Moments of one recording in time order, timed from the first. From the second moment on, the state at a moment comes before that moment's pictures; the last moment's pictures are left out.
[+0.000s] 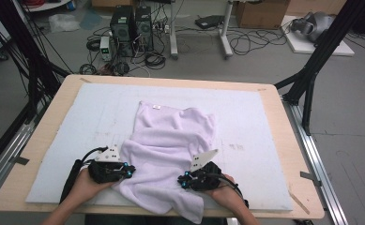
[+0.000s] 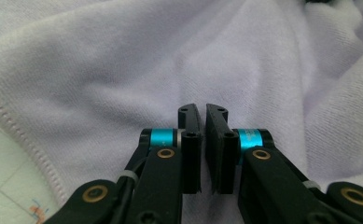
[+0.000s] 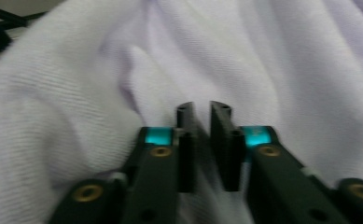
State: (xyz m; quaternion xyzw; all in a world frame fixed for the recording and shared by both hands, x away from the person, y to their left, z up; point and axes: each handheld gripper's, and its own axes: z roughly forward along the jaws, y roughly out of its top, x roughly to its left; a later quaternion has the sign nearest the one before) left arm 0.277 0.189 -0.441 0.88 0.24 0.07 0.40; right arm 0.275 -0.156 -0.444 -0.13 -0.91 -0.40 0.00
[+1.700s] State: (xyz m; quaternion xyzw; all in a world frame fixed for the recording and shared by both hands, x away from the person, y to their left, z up) left arm 0.208 0.213 -0.433 0.88 0.23 0.08 0.41; right arm 0.251 -0.162 -0.434 -0.10 -0.90 -0.42 0.02
